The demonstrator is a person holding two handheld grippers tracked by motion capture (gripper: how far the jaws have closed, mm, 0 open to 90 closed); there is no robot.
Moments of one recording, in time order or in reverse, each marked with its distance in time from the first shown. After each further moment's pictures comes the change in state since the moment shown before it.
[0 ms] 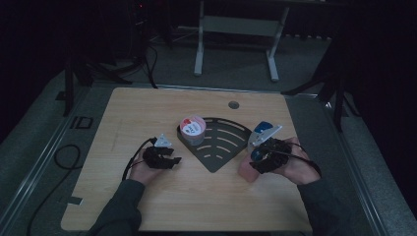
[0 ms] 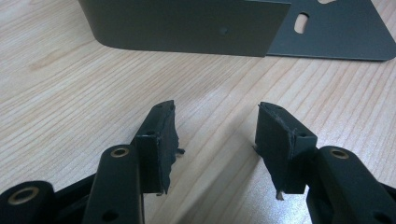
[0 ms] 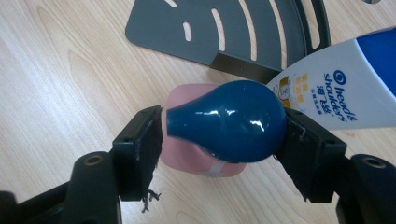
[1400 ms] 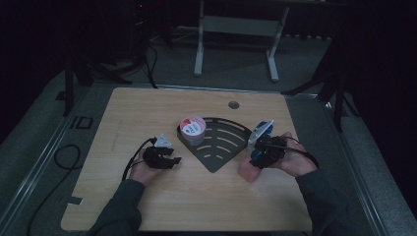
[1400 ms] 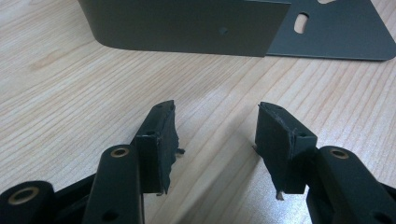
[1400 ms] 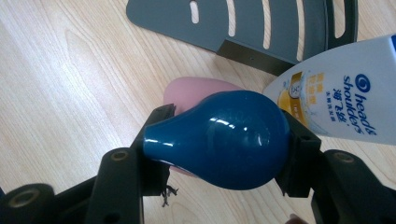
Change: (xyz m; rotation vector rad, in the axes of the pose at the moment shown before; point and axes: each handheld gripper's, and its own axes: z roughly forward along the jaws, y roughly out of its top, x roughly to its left) left arm 0.000 0.000 0.000 -0.001 -0.001 0.002; right arm -0.013 0.012 0.013 0.106 0.069 -0.042
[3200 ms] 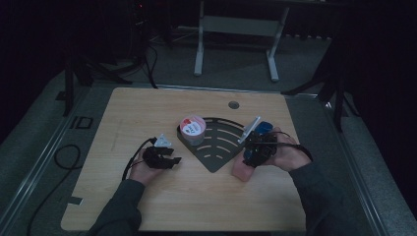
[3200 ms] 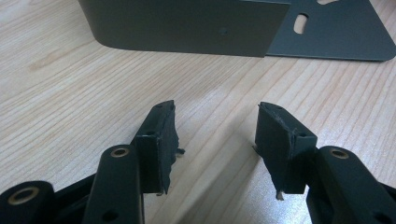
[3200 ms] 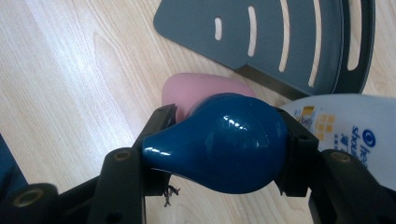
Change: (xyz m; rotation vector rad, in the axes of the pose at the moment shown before) left arm 0.000 0.000 0.000 -0.003 -0.003 -0.004; right arm 0.013 0.032 -0.007 0.047 0.026 -0.114
